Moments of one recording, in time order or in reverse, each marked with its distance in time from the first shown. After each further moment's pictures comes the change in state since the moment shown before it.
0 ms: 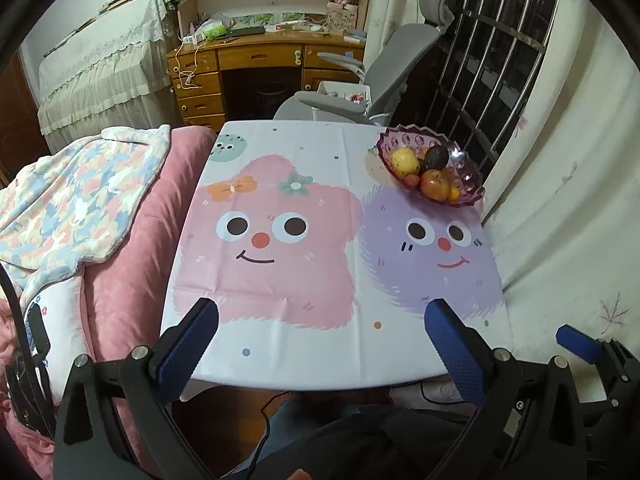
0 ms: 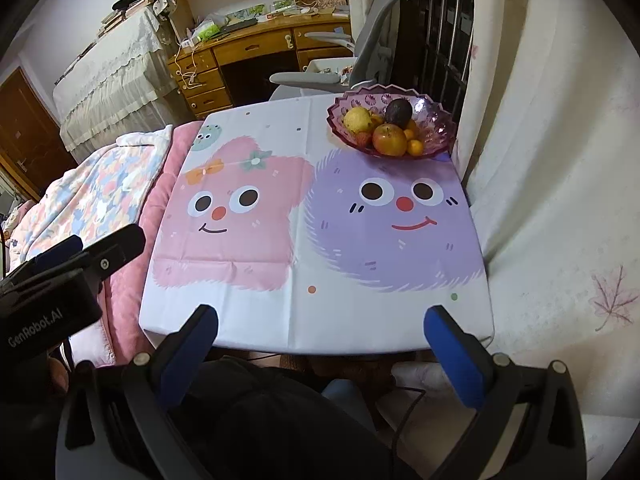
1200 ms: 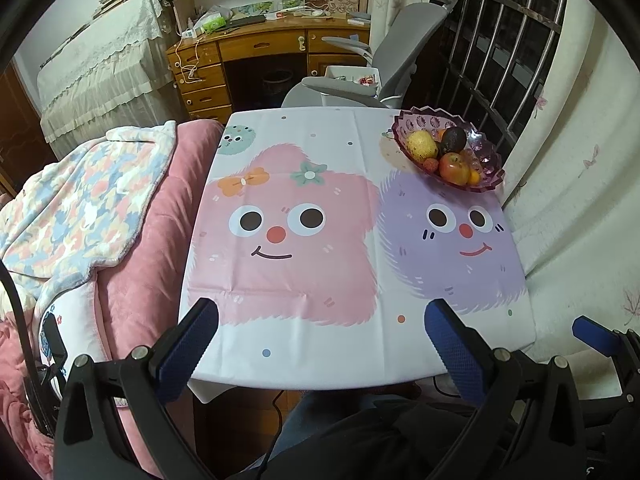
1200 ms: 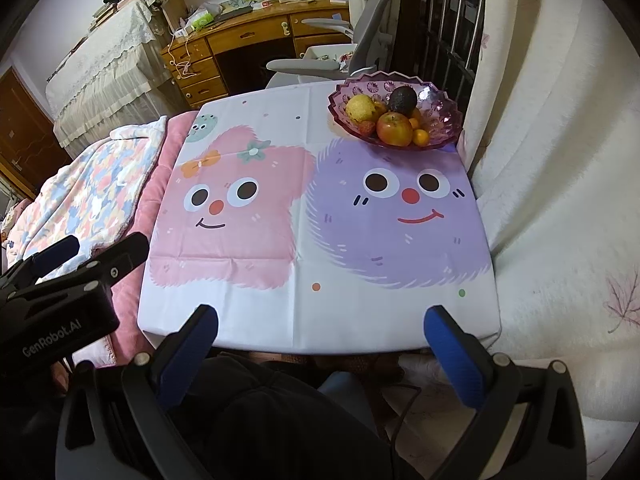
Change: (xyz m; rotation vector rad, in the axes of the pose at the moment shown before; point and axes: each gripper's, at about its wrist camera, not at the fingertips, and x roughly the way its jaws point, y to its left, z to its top) left arm 0.021 0.010 0.009 0.046 0.053 0.049; right arm 0.013 0.010 0.005 0.010 0.041 -0.013
